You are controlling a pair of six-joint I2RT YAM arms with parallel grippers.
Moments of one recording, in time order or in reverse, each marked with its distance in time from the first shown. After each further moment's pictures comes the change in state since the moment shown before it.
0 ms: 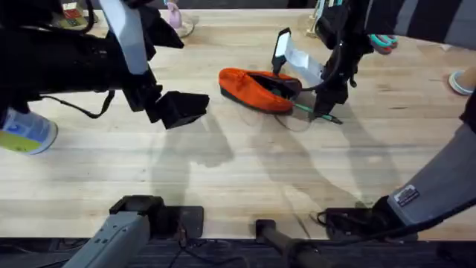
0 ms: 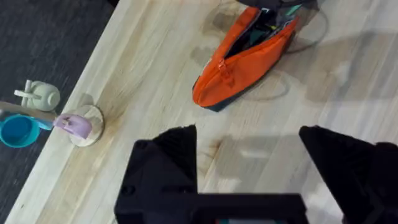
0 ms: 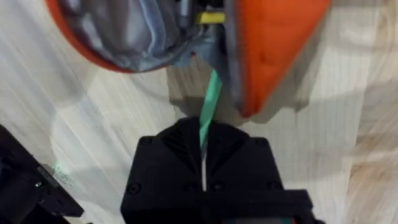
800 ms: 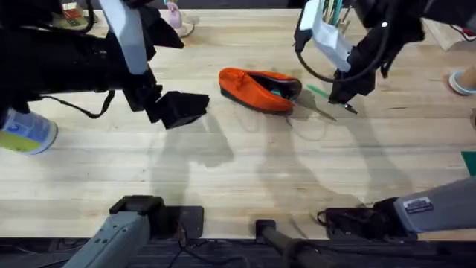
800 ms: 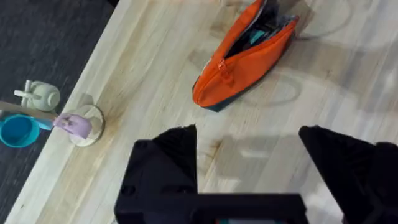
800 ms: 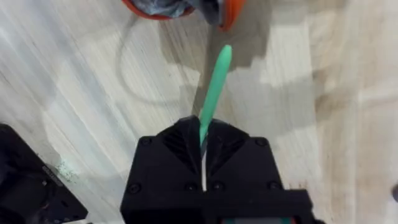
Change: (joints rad) left arm 0.000 0.000 0.000 0.000 0.000 0.000; right arm -0.069 -0.247 -0.029 -0.009 -0.028 0.012
